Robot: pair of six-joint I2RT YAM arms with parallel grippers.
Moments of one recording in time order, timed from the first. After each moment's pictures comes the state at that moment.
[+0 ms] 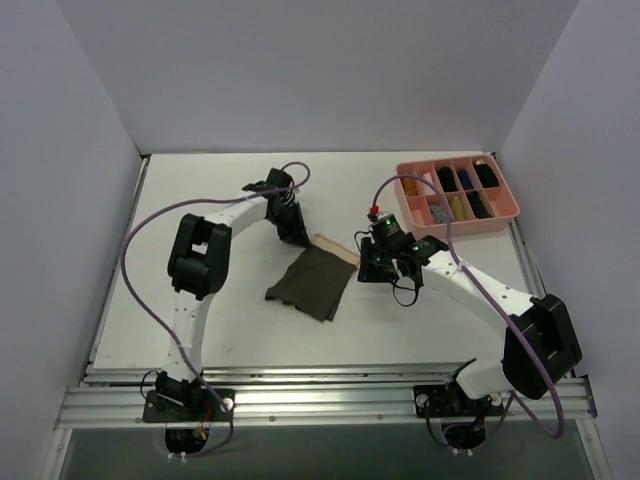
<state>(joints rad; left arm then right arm) -0.41 2.24 1.69 -0.64 0.40 -0.65 0.59 1.40 0.97 -0.54 -0.01 0.53</state>
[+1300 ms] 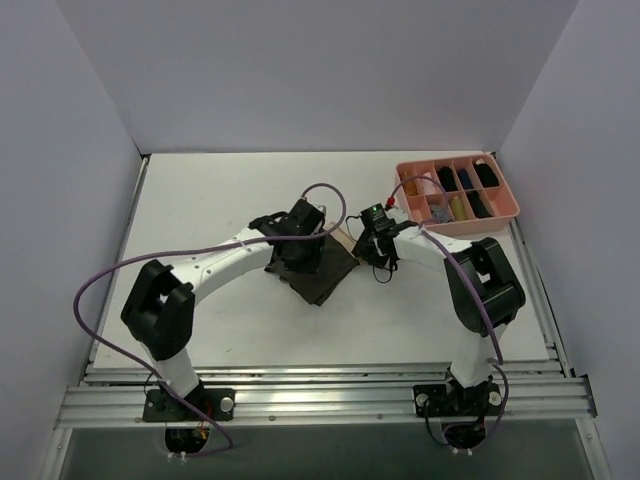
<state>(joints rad) -0.74 1.72 1.35 -0.68 -0.03 -0.52 0.47 1.83 1.08 -0.31 0.18 0.93</state>
